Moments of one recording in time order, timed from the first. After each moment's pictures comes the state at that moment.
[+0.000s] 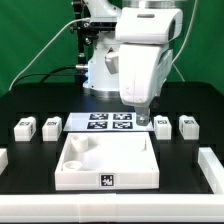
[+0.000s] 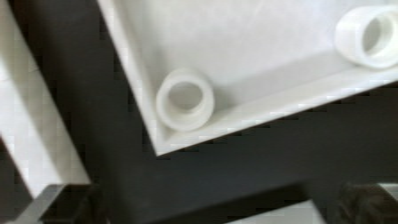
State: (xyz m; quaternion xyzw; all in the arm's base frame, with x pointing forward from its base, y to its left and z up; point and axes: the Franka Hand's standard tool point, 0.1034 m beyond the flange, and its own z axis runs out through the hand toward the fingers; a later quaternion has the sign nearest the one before) arm 0.545 0.040 0.103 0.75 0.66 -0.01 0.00
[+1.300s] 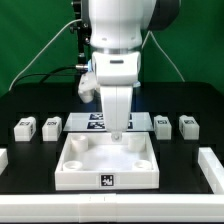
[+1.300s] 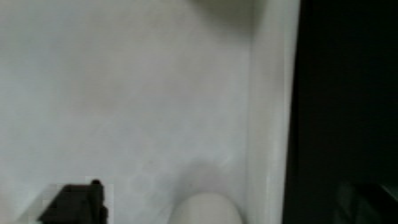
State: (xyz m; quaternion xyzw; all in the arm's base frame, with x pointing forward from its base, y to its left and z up) arm 0.456 -0.001 0.032 0.71 0.70 -0.03 -0.03
